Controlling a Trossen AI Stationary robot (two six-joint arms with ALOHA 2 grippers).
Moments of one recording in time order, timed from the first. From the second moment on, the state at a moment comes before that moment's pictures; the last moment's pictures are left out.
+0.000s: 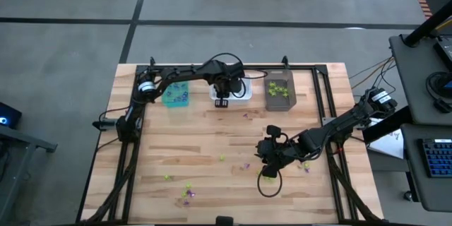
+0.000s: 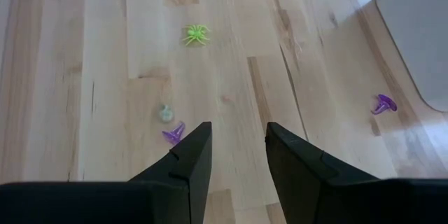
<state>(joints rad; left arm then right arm) 0.40 2.20 1.84 -0.98 -0.08 0.49 0.46 1.49 0.99 -0.46 0.42 0.45</state>
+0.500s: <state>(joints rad) 0.40 2.20 1.87 -1.01 -0.09 0.48 0.46 1.49 0.99 -0.46 0.42 0.45</state>
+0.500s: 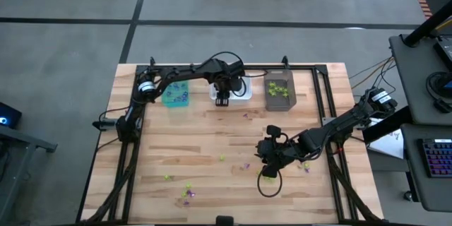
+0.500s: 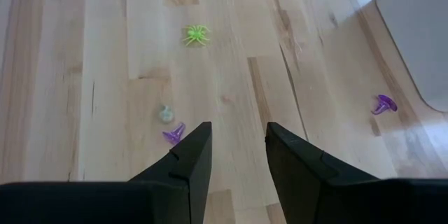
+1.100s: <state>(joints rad) 0.36 2.11 2.14 -1.14 0.27 0.23 0.46 1.49 0.99 -0.47 0.24 0.83</state>
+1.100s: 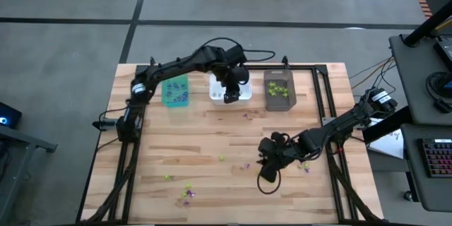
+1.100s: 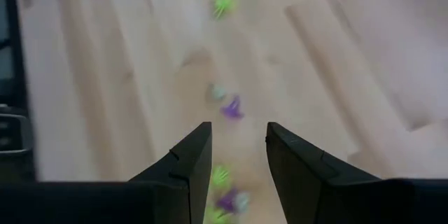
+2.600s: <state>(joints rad) -0.30 1.73 1.01 0.46 -0.23 0.07 0.62 1.61 0.99 -0.57 0.18 0.78</state>
